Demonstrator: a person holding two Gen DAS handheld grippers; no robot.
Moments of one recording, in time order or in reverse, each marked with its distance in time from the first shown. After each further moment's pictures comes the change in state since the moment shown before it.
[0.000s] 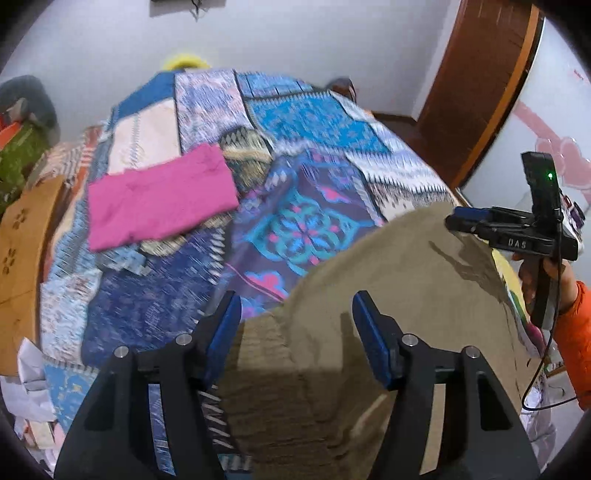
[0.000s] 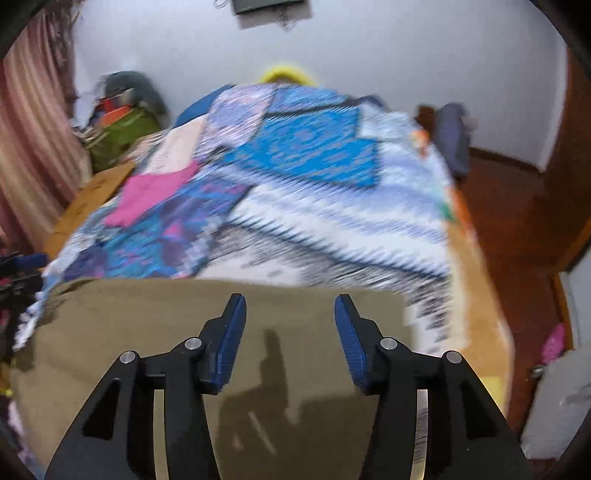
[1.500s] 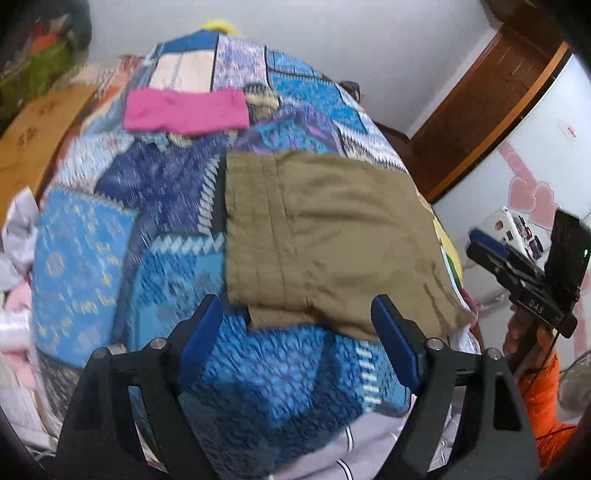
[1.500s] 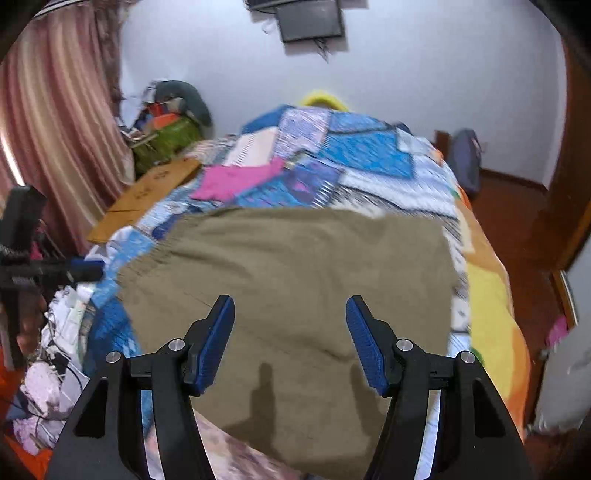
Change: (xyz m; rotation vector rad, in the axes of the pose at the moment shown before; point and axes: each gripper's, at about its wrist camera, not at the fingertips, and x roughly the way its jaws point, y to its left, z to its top) left arm -0.106 -0.012 -0.141 -0.249 0.018 -0.136; right arm -0.099 0.112 -0.089 -0.092 -0.169 -0.004
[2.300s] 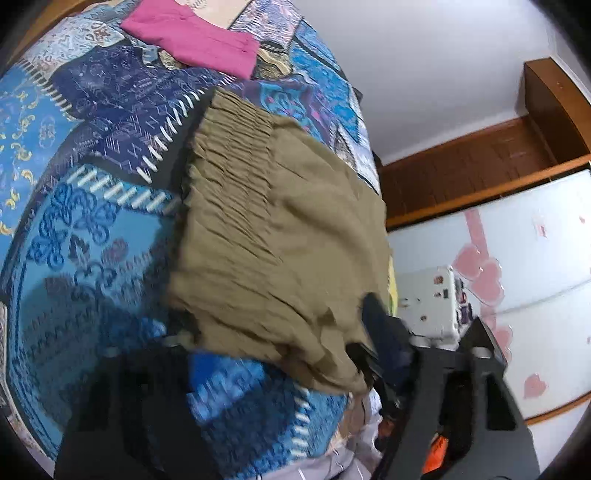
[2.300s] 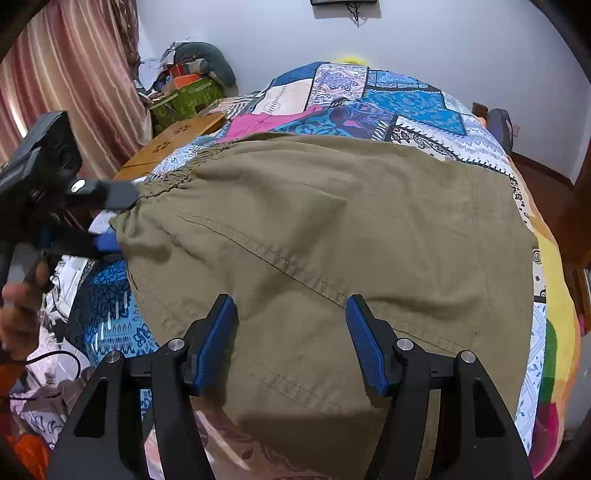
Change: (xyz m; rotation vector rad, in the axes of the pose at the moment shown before) left arm 0.056 0.024 0.012 -0.370 0.047 -0.282; right arm 0.056 0.024 -0.049 -0.019 0.135 0.074
